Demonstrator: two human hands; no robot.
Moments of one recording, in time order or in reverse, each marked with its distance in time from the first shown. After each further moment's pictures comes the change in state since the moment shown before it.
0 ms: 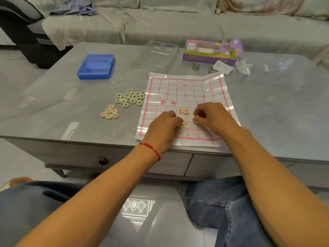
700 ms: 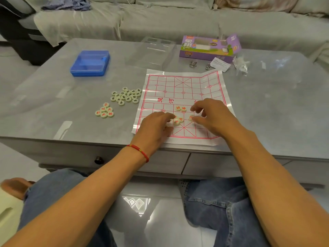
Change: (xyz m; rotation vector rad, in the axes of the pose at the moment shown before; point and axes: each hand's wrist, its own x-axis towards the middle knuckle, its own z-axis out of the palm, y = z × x) left_hand -0.008 -0.011 -0.007 -0.123 -0.011 -0.078; right_hand -0.008 0.003 -0.006 0.008 0.047 -0.055
